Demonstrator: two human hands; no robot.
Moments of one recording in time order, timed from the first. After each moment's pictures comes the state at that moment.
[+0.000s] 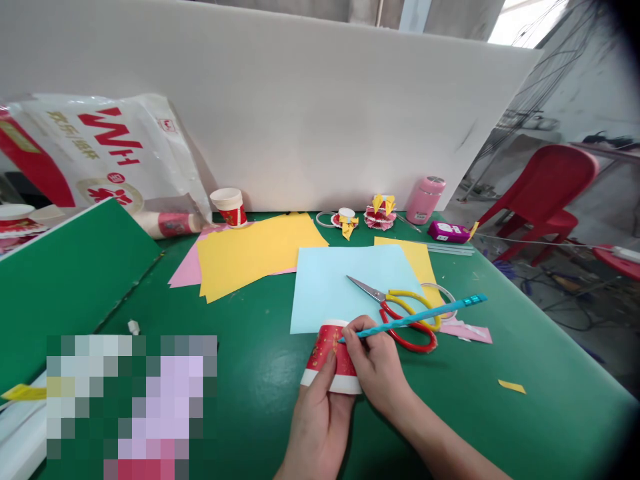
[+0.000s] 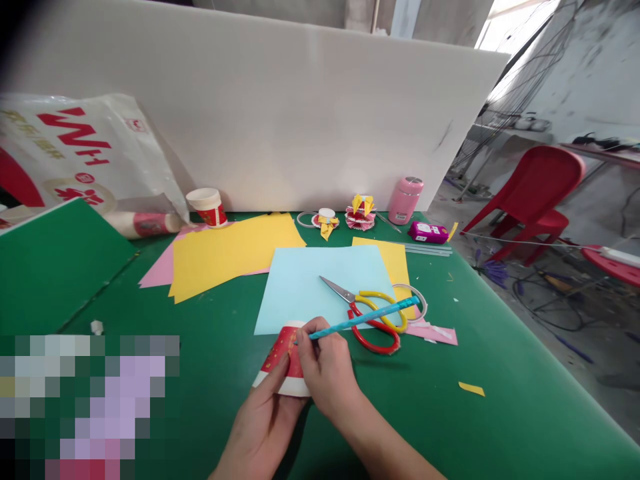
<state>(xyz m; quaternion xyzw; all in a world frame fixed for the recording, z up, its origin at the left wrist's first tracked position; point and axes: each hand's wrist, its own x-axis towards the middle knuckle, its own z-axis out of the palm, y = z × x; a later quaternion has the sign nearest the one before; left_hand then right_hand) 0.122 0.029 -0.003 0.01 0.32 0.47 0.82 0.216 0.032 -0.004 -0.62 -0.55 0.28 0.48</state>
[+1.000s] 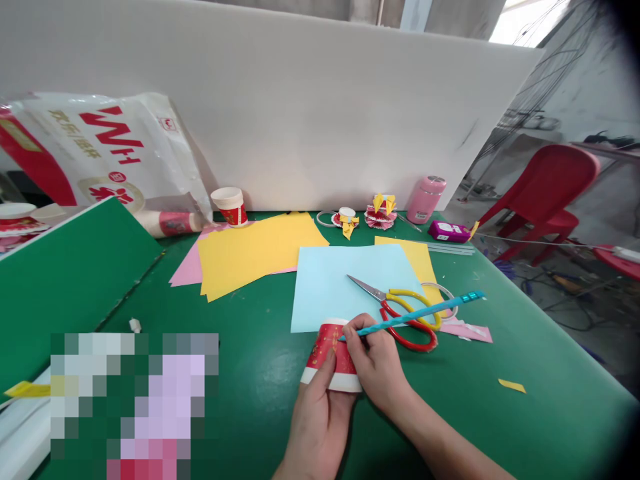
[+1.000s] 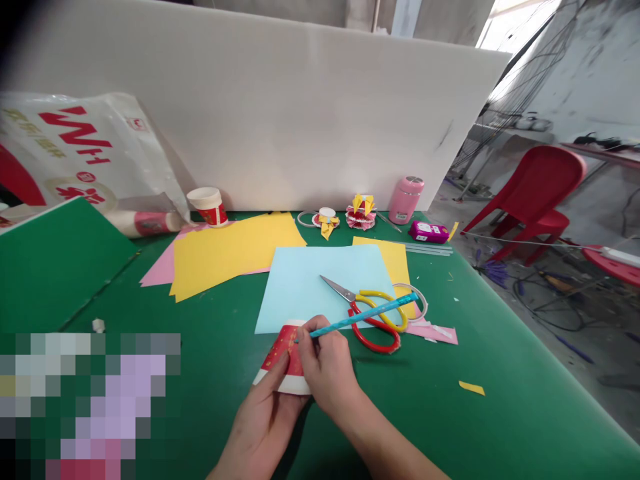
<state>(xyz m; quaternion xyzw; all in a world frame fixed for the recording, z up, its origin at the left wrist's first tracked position) 0.121 0.028 0.001 0.02 0.35 0.46 0.82 0.216 0.033 -0.005 -0.63 -0.56 0.26 0.48</state>
